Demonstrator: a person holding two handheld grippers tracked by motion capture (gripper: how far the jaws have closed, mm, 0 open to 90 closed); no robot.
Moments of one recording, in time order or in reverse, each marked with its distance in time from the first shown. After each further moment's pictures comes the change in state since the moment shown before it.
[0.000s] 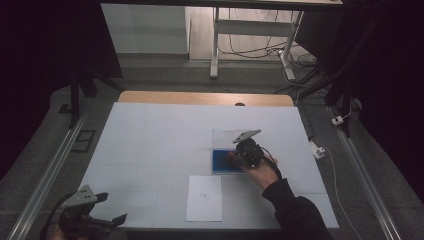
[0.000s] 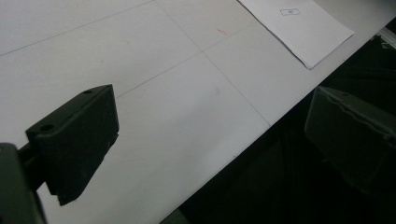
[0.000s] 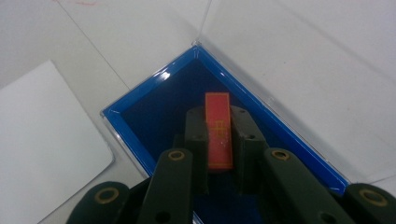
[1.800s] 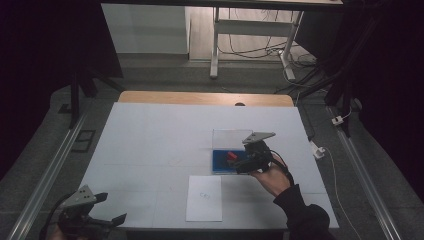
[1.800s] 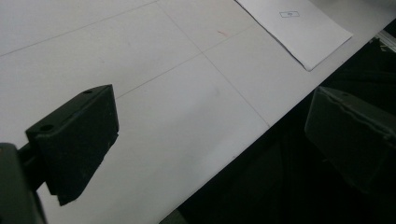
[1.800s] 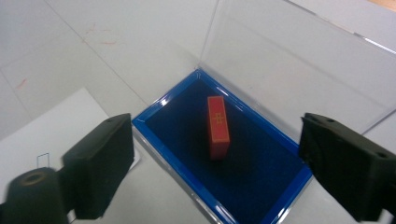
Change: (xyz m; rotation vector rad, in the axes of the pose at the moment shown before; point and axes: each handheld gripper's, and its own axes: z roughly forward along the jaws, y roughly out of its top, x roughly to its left) left arm 0.001 -0.001 -0.001 -0.007 -0.002 -0.005; right arm 0.010 -0.007 -0.041 -0.124 -0.029 0.061
